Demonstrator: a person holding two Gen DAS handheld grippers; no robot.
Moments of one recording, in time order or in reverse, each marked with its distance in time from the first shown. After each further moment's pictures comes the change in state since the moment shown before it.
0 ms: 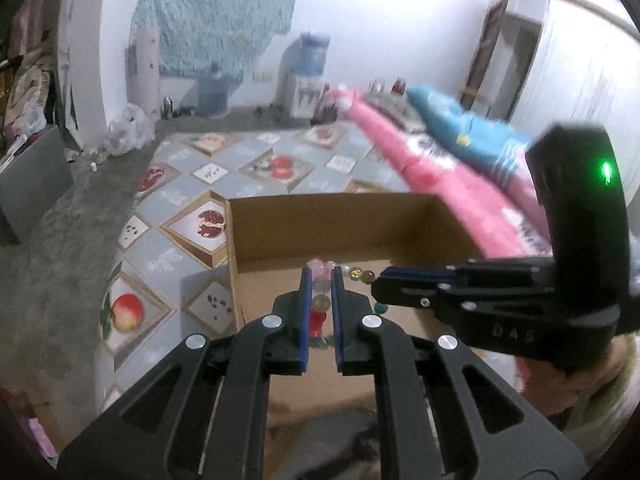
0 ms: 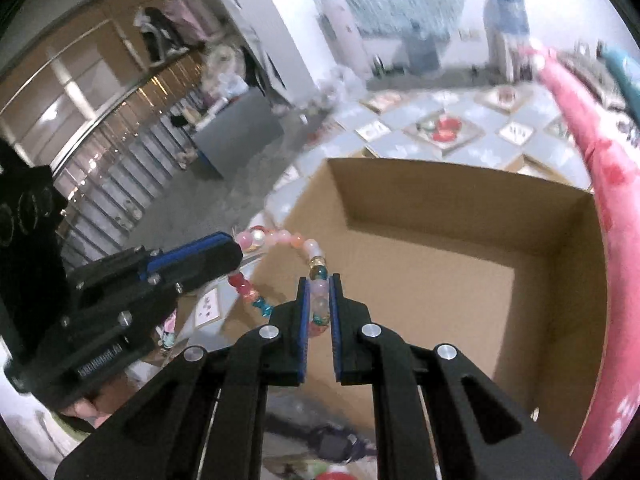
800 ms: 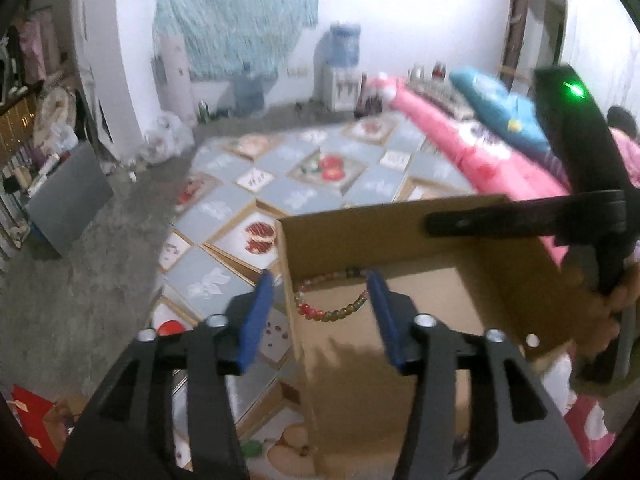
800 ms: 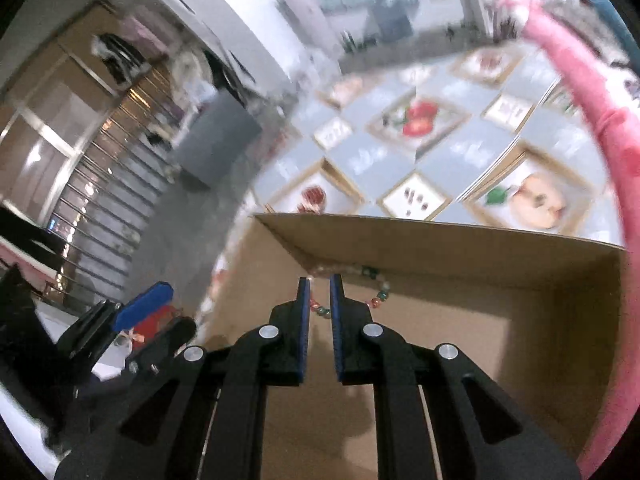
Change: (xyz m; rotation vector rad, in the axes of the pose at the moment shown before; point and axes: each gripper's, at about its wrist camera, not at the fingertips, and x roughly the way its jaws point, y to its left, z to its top) left arm 0.005 0.017 0.010 0.044 -0.024 0.189; right arm -0.004 -0.041 0.035 0.100 -0.066 0.051
